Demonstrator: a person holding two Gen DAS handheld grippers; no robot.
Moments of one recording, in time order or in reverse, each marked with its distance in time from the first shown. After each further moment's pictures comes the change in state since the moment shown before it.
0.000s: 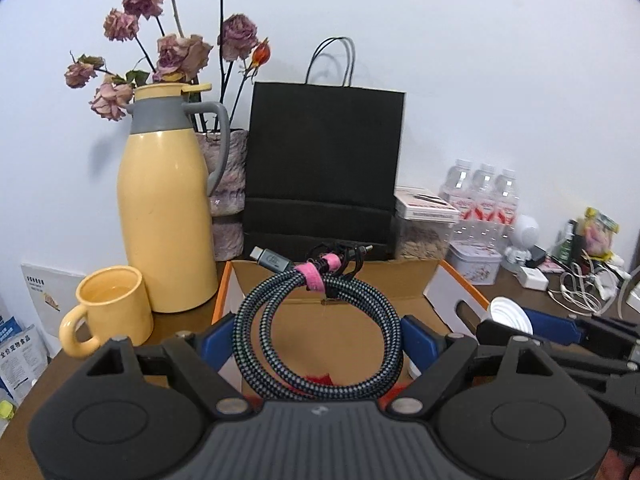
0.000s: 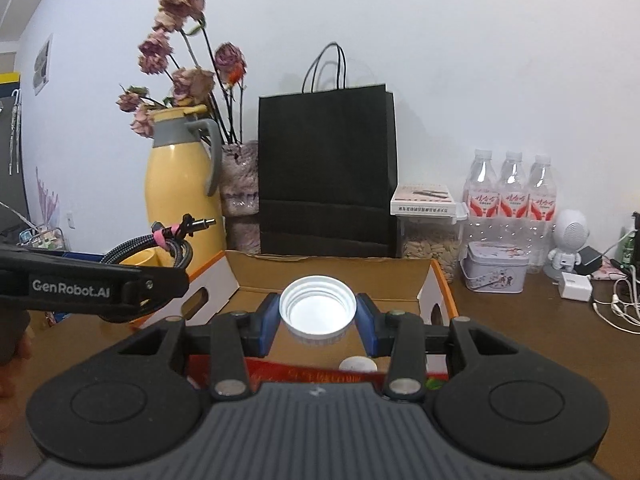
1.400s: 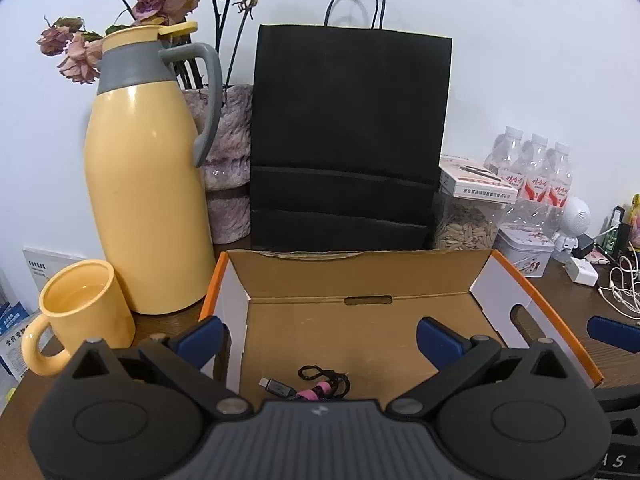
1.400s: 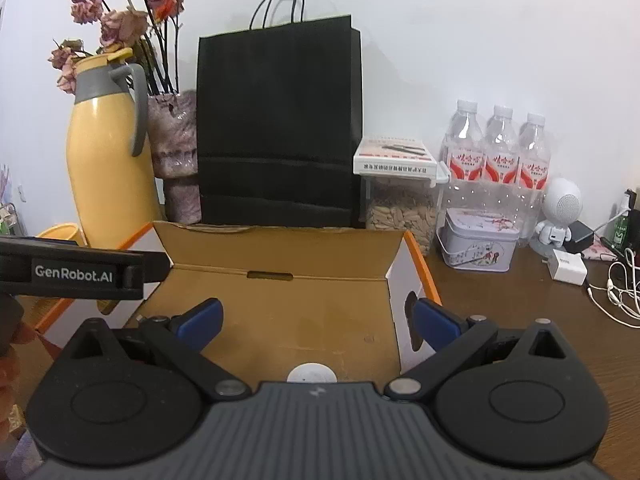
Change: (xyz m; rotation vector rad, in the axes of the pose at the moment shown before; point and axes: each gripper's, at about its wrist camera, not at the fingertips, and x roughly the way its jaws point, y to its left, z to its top) left arm 0.095 0.004 0.016 -0.003 0.102 0.057; right arm 0.083 -0.022 0.006 0.007 0.137 -0.129
